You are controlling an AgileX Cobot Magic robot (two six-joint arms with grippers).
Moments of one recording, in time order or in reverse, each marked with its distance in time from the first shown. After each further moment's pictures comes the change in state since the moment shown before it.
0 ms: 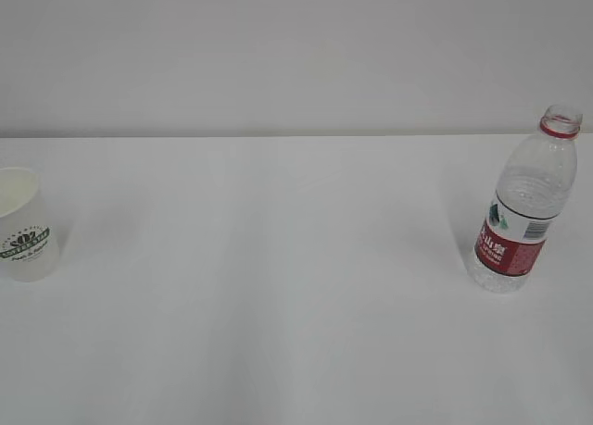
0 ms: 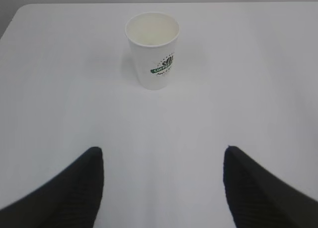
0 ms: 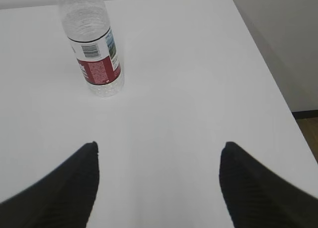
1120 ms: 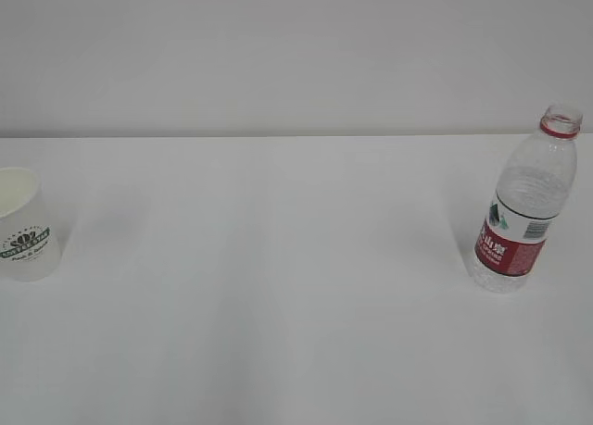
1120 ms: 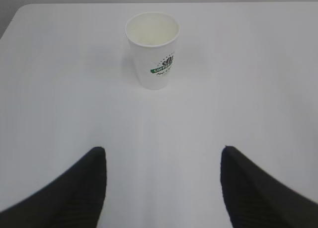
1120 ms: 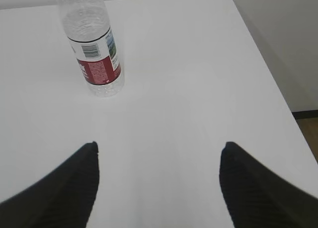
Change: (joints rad) left arm 0.000 0.000 0.000 0.000 0.000 0.000; right arm 0.000 0.000 0.000 0.000 0.000 0.000
